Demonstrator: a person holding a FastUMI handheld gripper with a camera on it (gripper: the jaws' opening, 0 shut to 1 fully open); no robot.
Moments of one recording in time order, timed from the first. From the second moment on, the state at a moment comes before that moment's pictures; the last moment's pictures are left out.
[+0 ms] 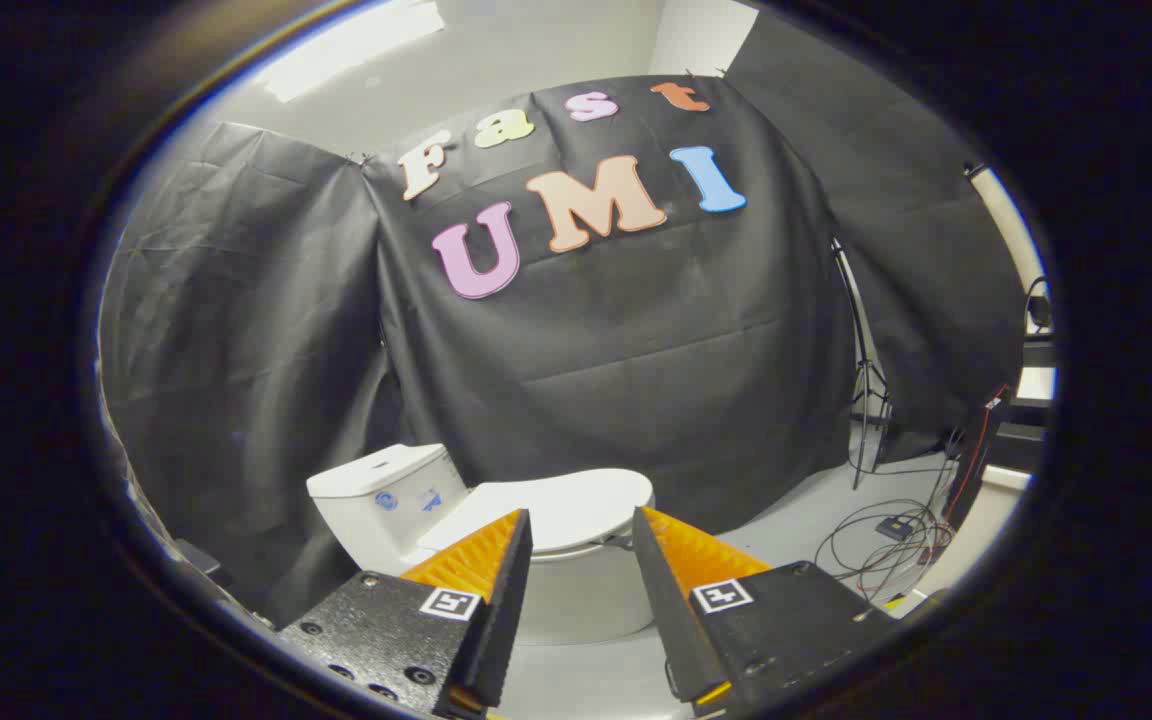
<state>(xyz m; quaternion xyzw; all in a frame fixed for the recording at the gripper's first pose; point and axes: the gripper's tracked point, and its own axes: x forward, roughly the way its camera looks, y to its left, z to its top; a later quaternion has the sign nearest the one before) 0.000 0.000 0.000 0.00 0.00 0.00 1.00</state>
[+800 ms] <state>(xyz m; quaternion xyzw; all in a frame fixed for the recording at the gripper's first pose) 0.012 -0.018 -0.024 0.03 0.05 -0.02 1.00</state>
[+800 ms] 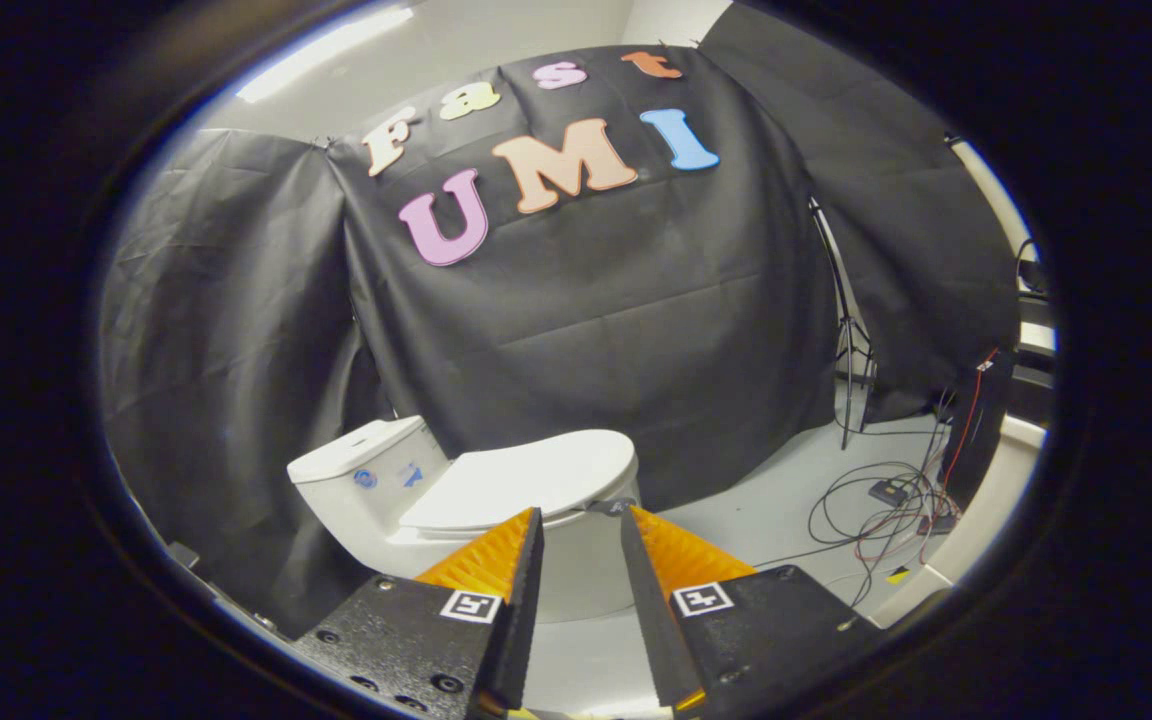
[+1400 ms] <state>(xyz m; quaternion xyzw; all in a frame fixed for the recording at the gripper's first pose) 0.001 -0.025 -0.008 0.05 0.01 -0.02 1.00</state>
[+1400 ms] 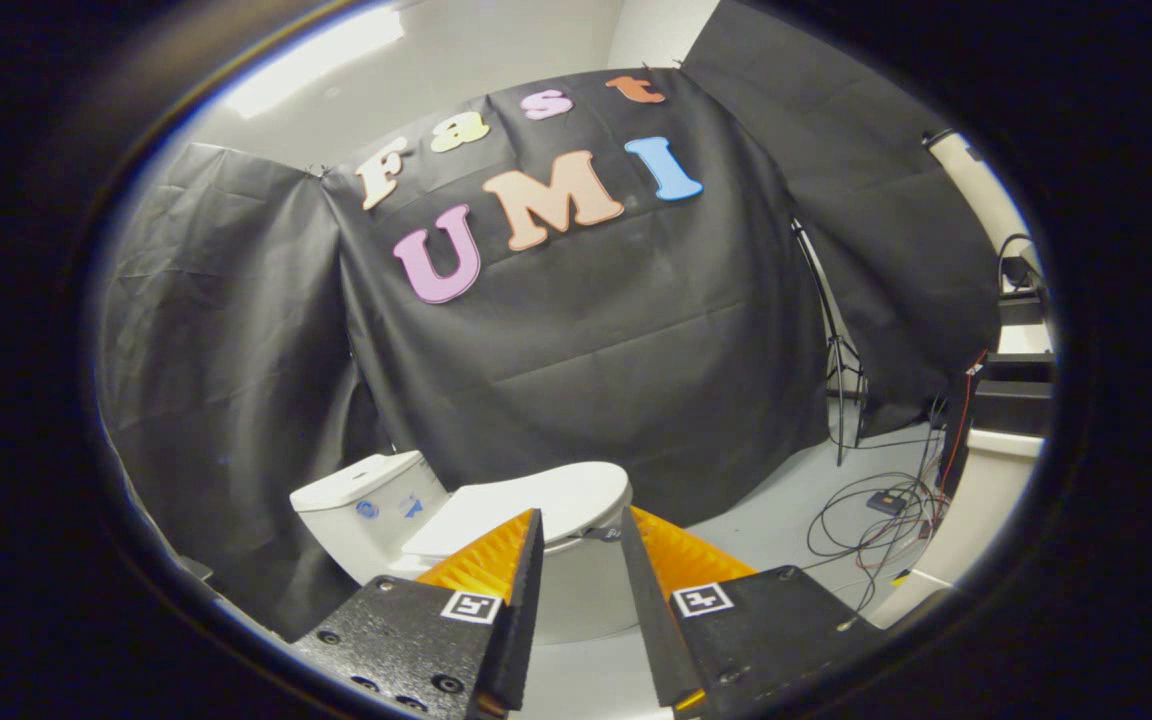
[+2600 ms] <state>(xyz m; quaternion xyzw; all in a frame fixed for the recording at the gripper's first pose) 0.174 -0.010 -0.068 0.44 0.02 -0.01 0.90</state>
